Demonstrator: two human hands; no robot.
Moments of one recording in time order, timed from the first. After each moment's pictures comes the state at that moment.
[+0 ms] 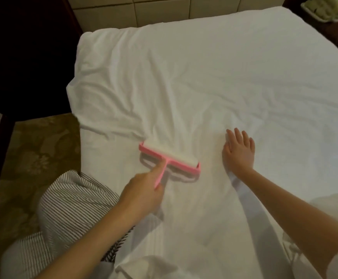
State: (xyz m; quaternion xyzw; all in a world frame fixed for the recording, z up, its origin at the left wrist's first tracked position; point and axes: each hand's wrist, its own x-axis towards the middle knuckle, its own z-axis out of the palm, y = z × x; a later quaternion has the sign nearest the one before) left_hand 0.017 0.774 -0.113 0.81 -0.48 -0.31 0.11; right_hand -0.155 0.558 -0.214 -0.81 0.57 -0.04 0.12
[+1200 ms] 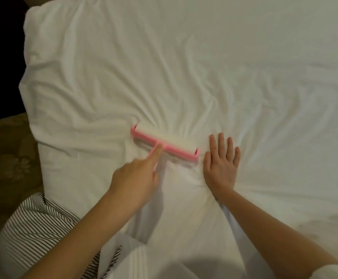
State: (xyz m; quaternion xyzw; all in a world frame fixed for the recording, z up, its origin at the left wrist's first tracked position) left_hand 0.019 0.652 -0.113 0.80 -0.54 -0.25 -0.06; right_hand -0.152 0.552 -0.264 -0.80 0.59 -0.05 0.11
